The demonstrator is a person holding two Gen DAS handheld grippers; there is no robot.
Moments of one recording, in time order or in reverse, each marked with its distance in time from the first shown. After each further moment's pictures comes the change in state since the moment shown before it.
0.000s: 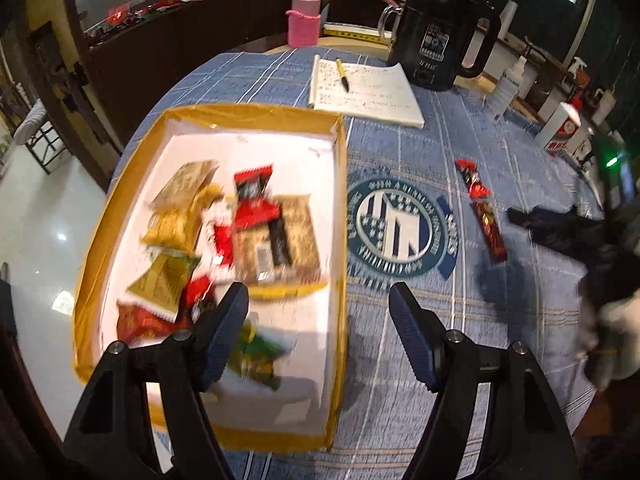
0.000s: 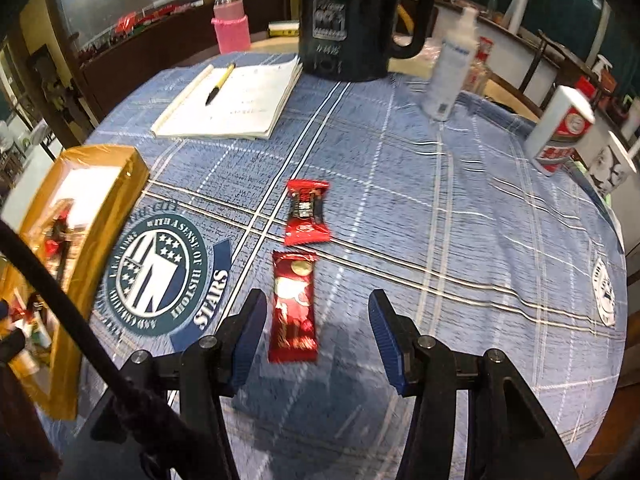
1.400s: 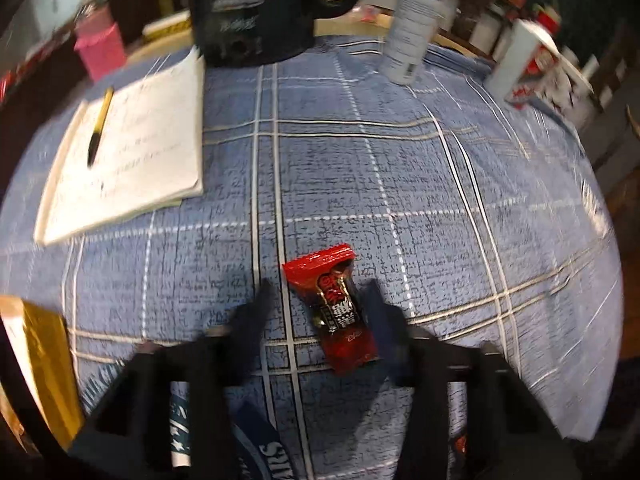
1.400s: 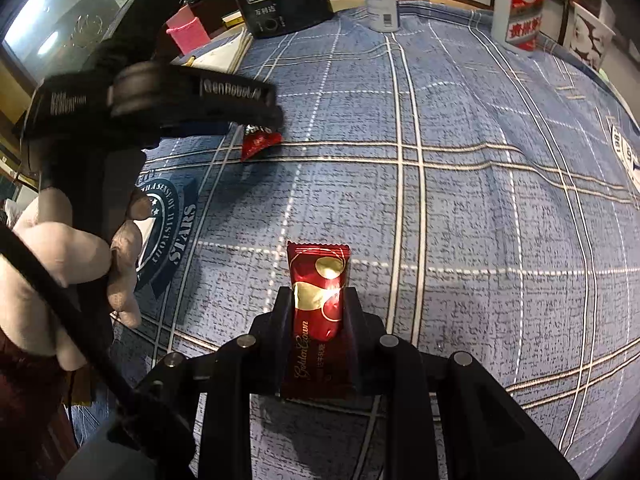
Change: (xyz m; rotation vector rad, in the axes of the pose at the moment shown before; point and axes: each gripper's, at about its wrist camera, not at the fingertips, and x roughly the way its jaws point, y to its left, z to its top) left arm 0.174 -0.196 0.107 0.339 0.081 -0.137; right arm 0.006 -0.052 -0.080 0.274 0.048 0.151
